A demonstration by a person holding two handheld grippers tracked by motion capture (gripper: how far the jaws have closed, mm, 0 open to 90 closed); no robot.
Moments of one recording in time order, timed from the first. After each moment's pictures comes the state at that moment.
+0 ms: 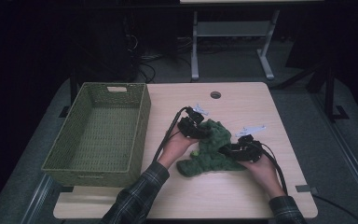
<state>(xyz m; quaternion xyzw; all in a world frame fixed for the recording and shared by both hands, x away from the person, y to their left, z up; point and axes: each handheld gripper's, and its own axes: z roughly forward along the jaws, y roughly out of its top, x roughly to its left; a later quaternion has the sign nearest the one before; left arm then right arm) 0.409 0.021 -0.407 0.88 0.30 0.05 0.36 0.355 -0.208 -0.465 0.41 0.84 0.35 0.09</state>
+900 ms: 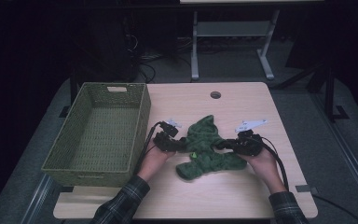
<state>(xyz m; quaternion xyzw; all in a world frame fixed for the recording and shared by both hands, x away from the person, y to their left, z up) 0.383 0.094 -0.450 0.87 0.38 0.03 0.31 0.359 -0.202 -0.440 0.36 0.85 0.37 0.11</state>
